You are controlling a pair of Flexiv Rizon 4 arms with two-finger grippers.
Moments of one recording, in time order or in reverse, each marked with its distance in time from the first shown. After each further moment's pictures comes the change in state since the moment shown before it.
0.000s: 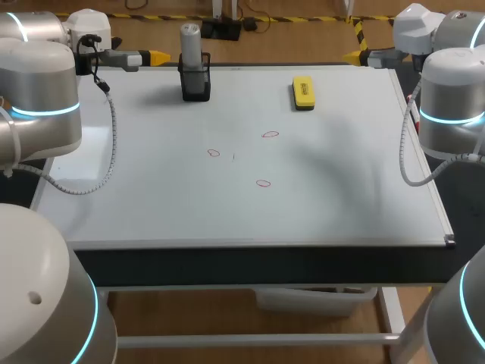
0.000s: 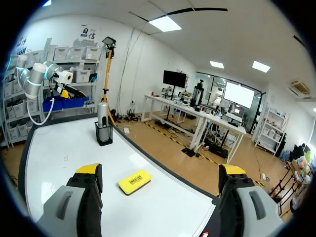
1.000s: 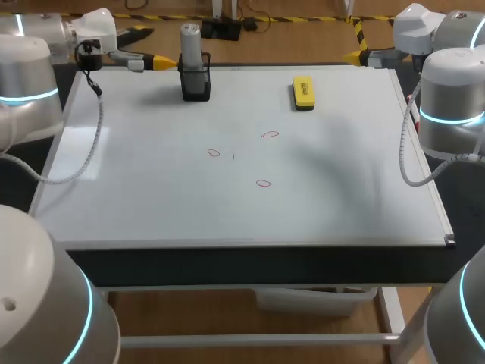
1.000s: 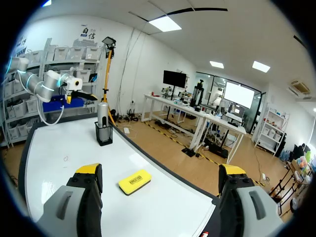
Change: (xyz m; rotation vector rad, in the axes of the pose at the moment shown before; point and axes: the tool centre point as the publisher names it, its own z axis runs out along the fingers) left arm 0.011 -0.005 0.056 0.150 0.428 0.215; right arm 0.000 0.000 0.000 0.000 0.000 0.000
